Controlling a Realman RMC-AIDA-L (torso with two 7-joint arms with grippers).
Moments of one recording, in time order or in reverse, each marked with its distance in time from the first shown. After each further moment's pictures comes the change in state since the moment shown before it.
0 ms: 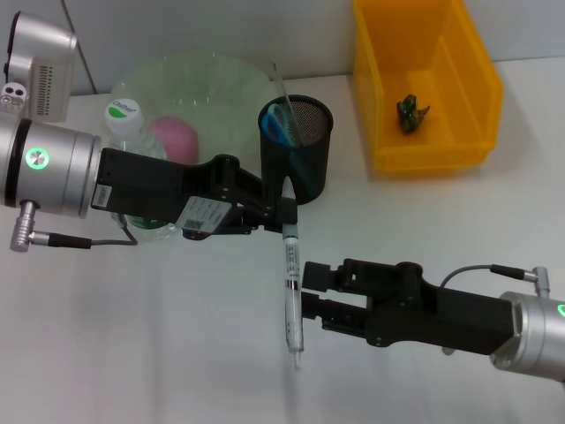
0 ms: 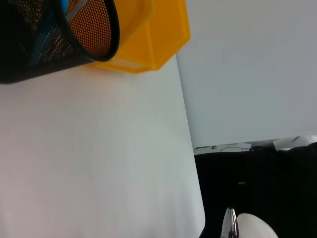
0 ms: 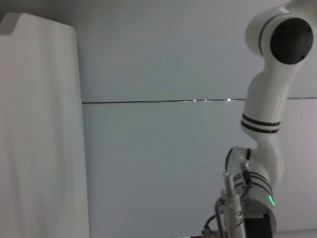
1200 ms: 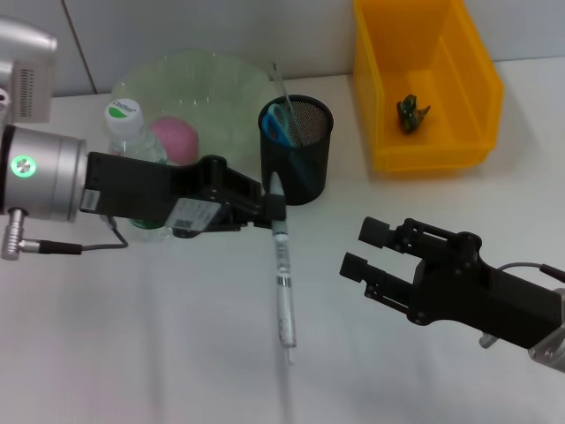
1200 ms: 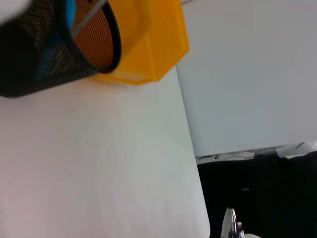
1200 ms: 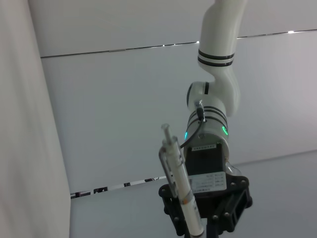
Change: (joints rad) left arm 0.057 -0.015 -0.012 0.078 0.002 -0.007 0.012; right arm -0.086 -0.007 0.128 -0.011 0.025 -0.039 0.089
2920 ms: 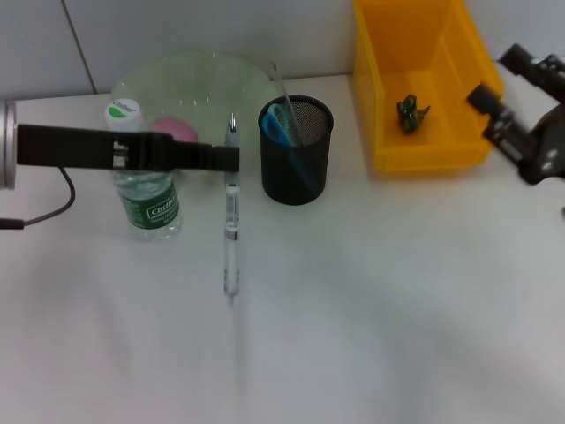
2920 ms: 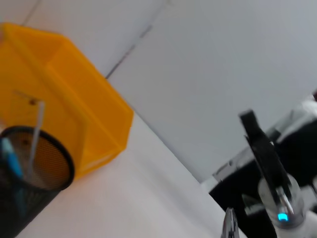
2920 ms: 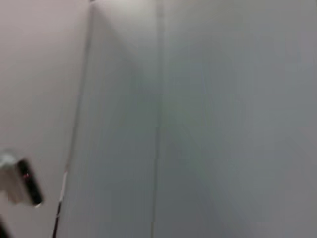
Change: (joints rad) left arm 0.022 0.001 -0.172 0.118 0.025 0.099 0.524; right arm 0.015 0.004 0.419 -0.235 0.007 -0.022 1.523
